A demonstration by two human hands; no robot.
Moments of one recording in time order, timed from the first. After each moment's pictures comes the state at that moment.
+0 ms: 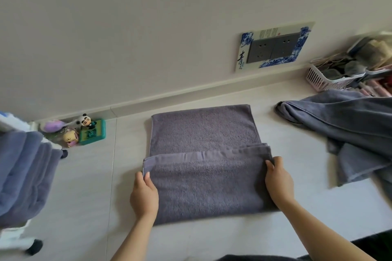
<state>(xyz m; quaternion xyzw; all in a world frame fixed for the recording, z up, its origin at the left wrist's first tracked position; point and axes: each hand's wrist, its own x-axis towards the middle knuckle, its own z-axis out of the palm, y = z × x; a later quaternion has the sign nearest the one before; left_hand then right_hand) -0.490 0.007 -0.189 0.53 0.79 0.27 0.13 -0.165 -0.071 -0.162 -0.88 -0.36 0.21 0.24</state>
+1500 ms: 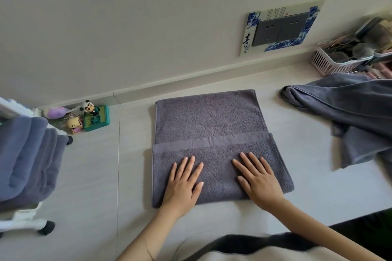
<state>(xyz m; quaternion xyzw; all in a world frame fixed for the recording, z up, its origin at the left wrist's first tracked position) -0.471 -0.036 -0.202 0.89 0.45 0.05 0.11 -0.211 -0.108 -0.196 -0.71 -0.69 0.11 0.08</state>
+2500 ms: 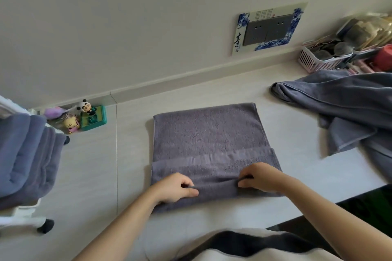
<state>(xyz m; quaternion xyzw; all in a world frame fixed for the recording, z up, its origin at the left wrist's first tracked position) -0.487 -0.021 -0.132 0.75 0.42 -0.15 0.48 -0.210 -0.100 -0.120 -0.64 -0.67 0.37 -0.05</state>
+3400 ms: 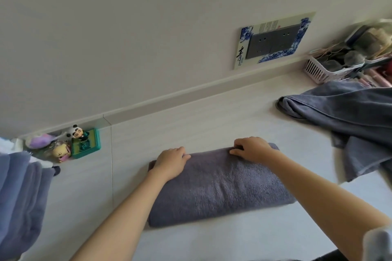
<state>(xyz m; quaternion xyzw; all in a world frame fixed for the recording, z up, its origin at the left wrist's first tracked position) -0.439 0.115 -0.145 0.85 0.47 -0.12 0.18 -0.177 0.045 -0.128 -0.71 -0.65 0.26 -0.09</state>
